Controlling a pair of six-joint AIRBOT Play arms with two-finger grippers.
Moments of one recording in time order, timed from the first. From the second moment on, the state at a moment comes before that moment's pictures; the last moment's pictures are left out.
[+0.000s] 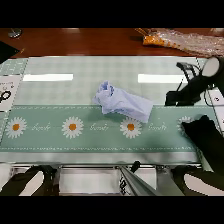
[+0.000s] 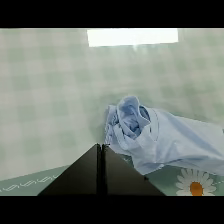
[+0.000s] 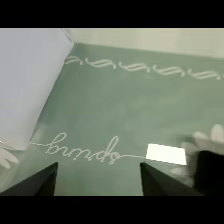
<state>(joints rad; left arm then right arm) 0.16 -0.91 1.48 1.04 -1.34 -1.36 0.00 -1.27 1.12 -1.38 1.40 1.55</state>
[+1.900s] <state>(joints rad) 0.16 -1.10 1.48 0.99 -1.20 -1.32 -0.86 -1.01 1.55 -1.02 1.74 1.62</state>
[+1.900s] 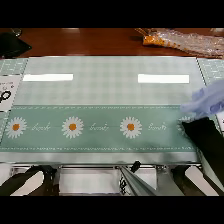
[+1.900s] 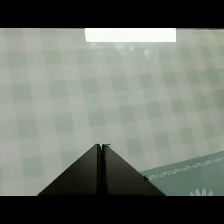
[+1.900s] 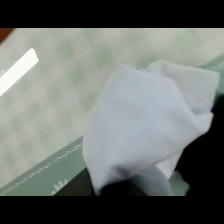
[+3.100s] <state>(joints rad) 0.17 -1.10 1.48 0.99 -0.73 -1.21 -0.98 -0.85 1.12 -2.12 1.85 1.51</state>
